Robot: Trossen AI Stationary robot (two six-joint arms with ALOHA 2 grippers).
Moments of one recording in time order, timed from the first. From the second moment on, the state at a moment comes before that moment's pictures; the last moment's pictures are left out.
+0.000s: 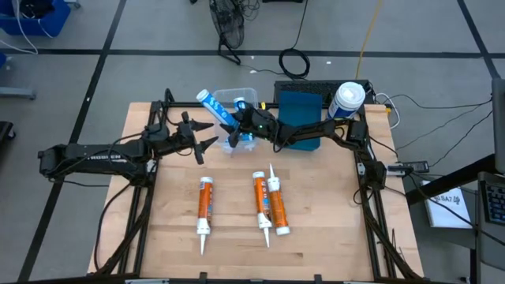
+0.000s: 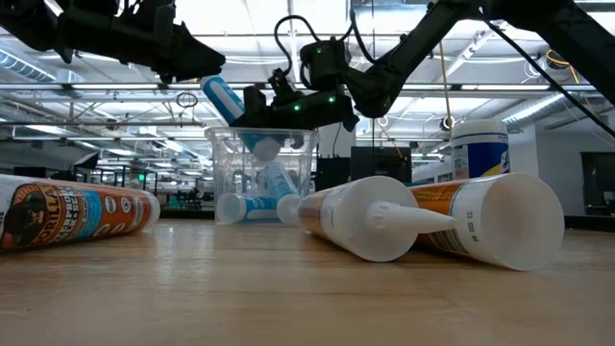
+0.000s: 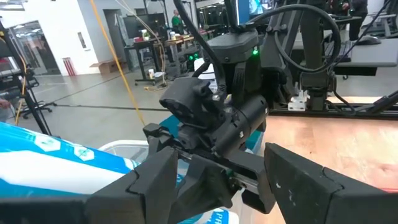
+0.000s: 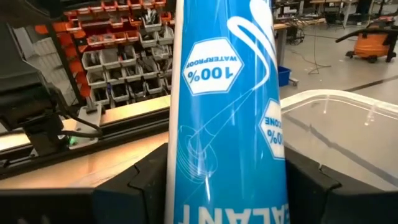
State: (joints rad) left arm 0.26 0.82 0.41 0.38 -0.11 0.13; right arm -0.31 2.14 1.37 0.69 0.06 0.11
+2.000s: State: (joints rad) left arm 0.26 0.88 0.42 0.72 -0.07 -0.06; right arm -0.15 1.96 1.37 0.60 0.13 -0.19
